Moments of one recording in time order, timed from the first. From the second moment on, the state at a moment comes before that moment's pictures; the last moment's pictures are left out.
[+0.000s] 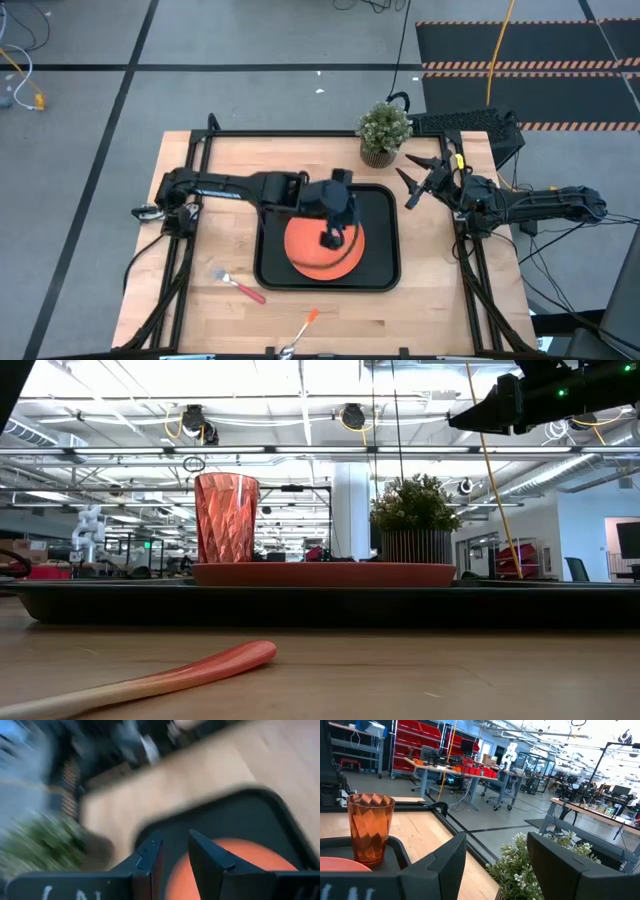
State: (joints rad) left arm -0.12 1.92 2.02 -0.73 -0.25 0.39; right arm -0.02 0.54 0.29 0.30 0.63 -0.27
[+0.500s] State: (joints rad) left arm -0.04 1.88 2.00 0.04 -0.01 0.09; right arm -0.02 0.56 0.29 0.29 0.57 -0.31
